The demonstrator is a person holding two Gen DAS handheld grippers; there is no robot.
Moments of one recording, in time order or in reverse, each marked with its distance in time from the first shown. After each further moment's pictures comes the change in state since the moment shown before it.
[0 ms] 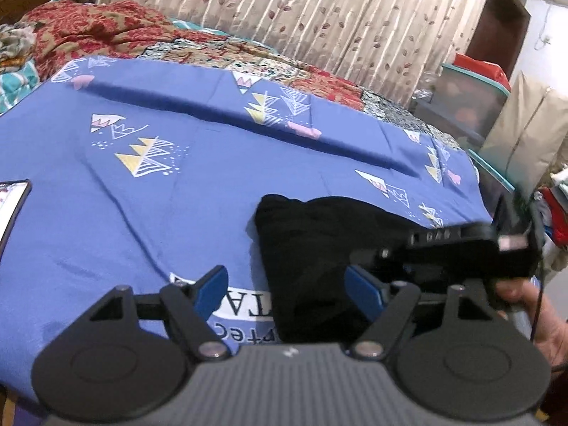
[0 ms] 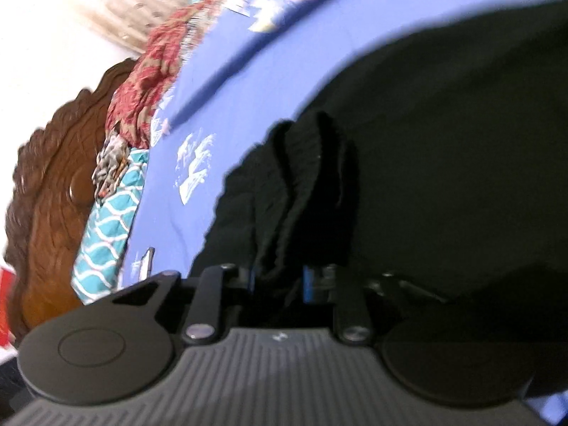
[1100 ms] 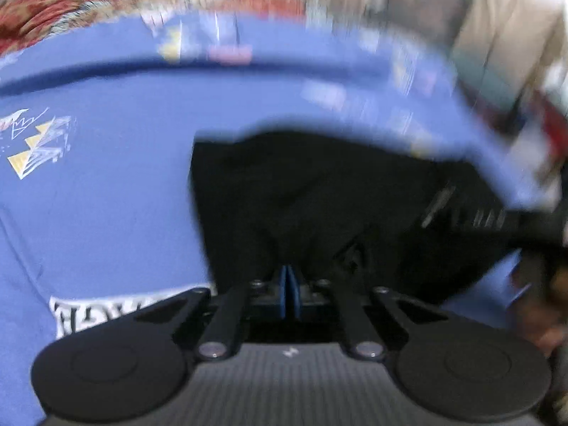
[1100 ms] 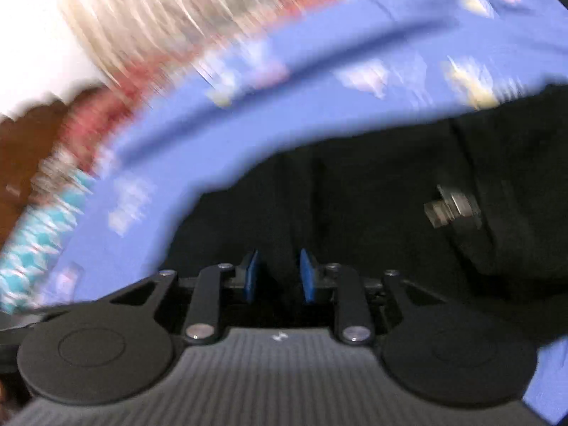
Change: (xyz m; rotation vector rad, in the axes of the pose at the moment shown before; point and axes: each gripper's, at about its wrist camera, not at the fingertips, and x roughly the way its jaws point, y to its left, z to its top) left arm 0.115 -0.063 -0.006 0.239 0.298 -0.032; right arm -0.040 -0.042 -0.014 -0.130 -0.195 -0.304
